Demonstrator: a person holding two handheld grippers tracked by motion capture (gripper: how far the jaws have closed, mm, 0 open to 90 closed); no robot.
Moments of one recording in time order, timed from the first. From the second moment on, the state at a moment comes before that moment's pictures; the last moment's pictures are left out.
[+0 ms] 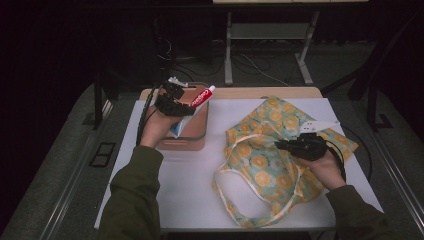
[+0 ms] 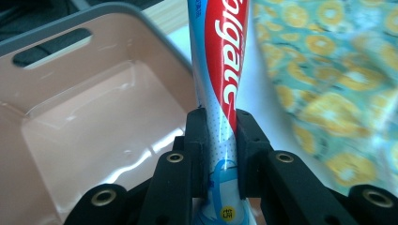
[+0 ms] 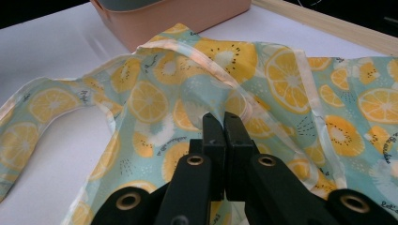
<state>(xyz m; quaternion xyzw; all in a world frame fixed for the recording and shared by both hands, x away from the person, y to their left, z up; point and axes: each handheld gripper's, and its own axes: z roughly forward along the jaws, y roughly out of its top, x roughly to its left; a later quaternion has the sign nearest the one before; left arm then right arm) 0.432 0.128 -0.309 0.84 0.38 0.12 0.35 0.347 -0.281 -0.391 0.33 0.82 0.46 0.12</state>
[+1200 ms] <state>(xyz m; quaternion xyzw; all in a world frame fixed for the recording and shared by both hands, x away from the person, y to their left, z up) 0.328 -0.027 -0.414 0.92 0.20 0.04 0.34 0.348 -0.280 -0.393 0.33 0.82 0.45 0.13</state>
